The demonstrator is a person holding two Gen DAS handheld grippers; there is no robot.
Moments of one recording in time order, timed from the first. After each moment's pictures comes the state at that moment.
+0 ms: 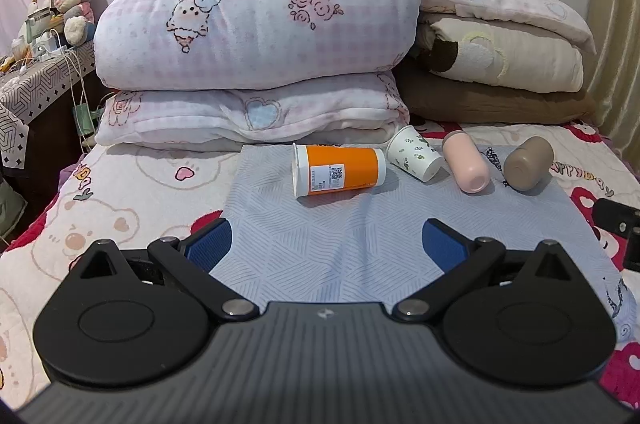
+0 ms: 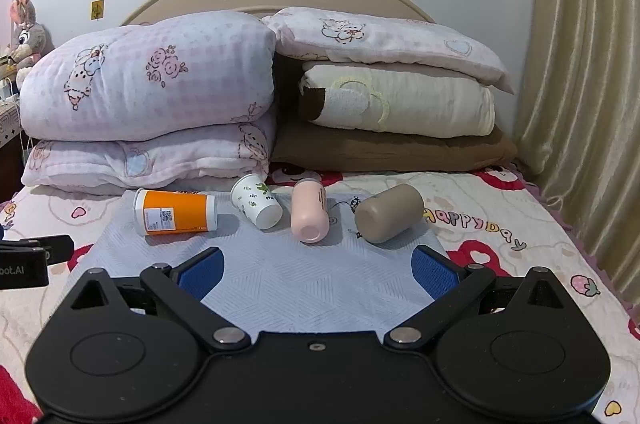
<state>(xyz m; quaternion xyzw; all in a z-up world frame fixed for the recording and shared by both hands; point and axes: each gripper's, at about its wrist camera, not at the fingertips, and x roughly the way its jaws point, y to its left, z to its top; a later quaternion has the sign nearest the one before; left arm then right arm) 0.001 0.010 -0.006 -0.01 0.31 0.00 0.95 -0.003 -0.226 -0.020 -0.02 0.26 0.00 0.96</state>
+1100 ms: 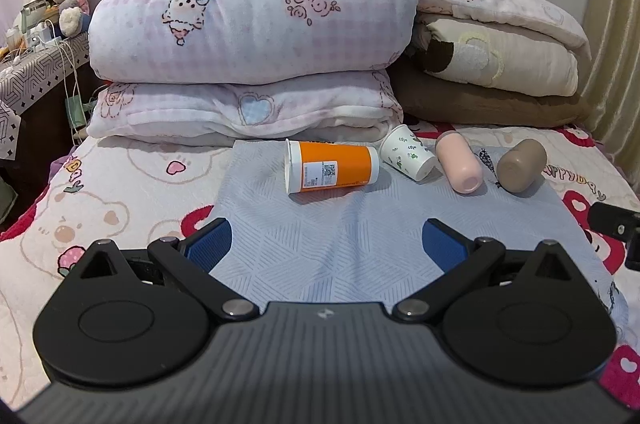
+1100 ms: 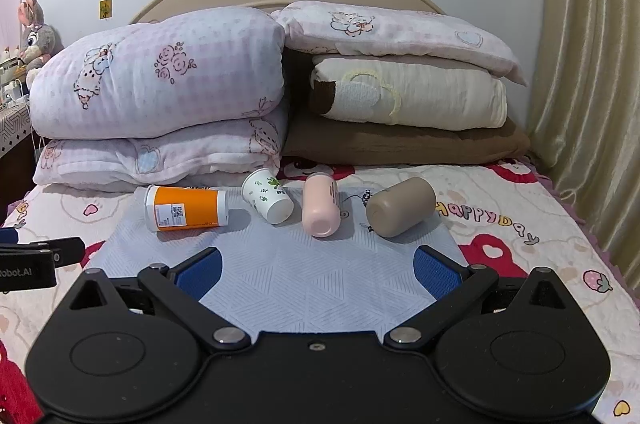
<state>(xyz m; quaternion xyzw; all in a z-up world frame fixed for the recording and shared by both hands) 0.004 0.011 -0.009 -0.02 0.31 -0.01 0.95 -0.001 -0.229 -0.023 -0.01 0.27 0.01 0.96</state>
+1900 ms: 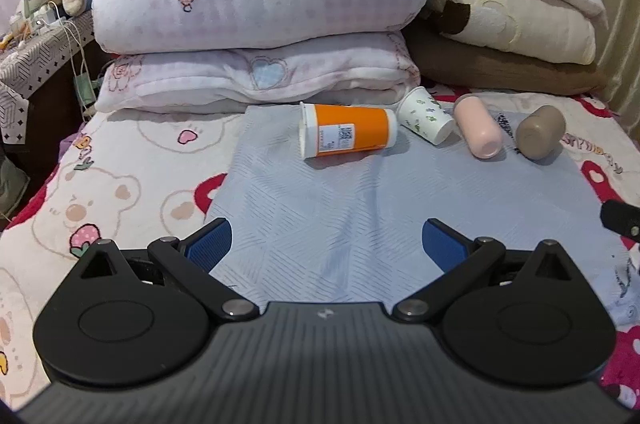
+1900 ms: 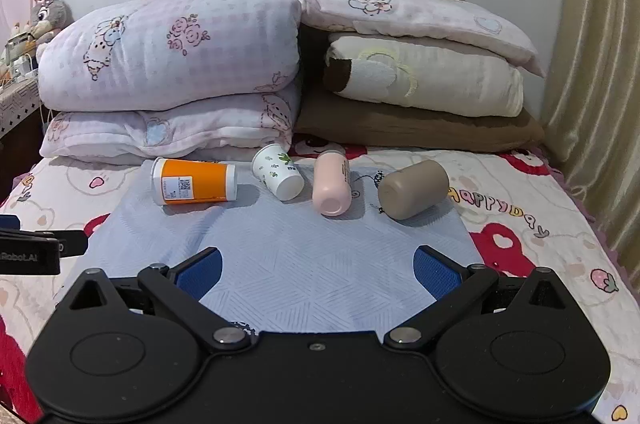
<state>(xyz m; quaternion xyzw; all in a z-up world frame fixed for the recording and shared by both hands) 0.013 0.015 -0.021 -0.01 0.36 0.01 0.93 0.004 -0.224 -0.034 -0.03 0.30 0.04 0.95</state>
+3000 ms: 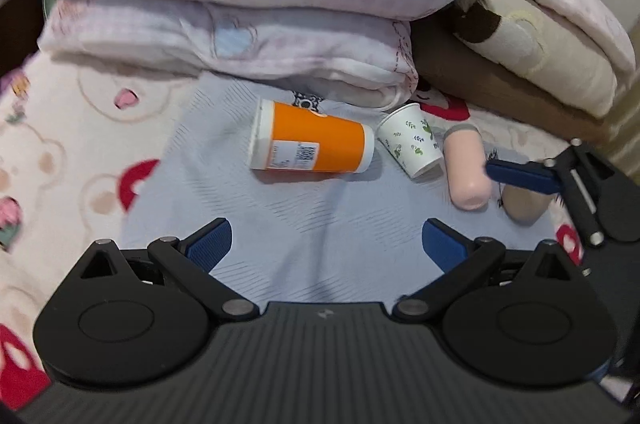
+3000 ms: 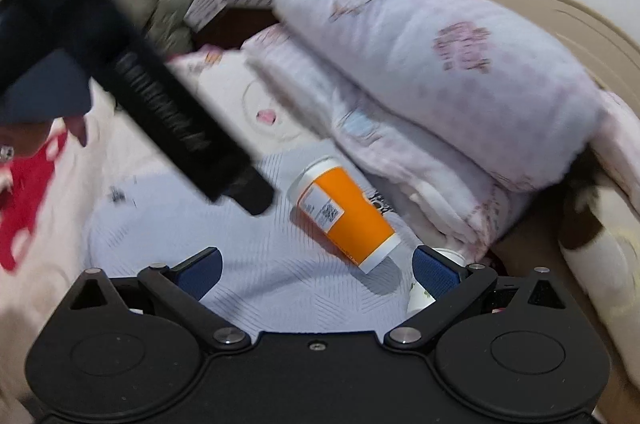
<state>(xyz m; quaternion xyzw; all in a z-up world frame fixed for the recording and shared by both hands) 0.151 0.014 -0.034 -0.14 0.44 -0.01 0.88 0.150 -0.150 -0.060 -0.30 0.25 0.41 0.82</state>
